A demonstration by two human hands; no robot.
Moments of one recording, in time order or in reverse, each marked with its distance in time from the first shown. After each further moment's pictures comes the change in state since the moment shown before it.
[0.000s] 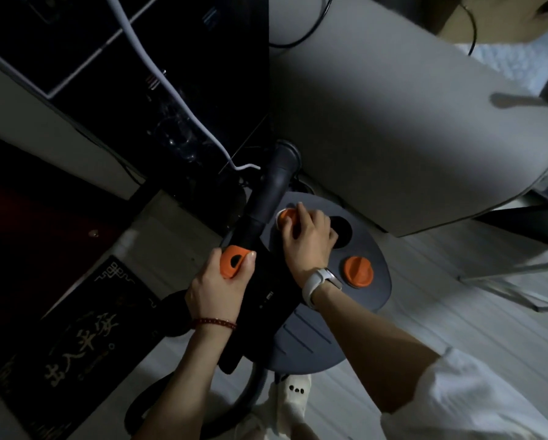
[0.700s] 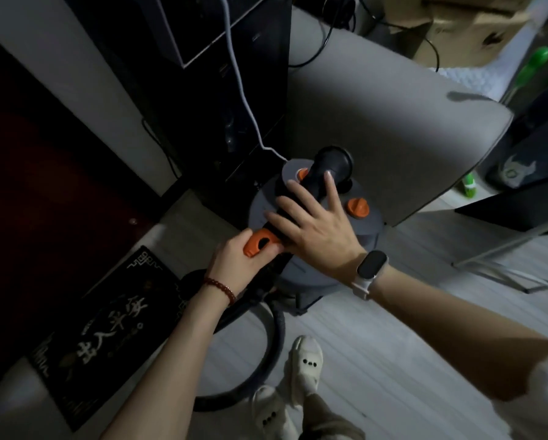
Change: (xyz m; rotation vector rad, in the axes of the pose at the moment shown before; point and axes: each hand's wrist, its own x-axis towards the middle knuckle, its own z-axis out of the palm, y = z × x) left_hand -0.101 -0.023 -0.115 -0.129 -0.373 0.221; right_hand -0.151 -0.040 -0.100 -0.693 0.212 -1.180
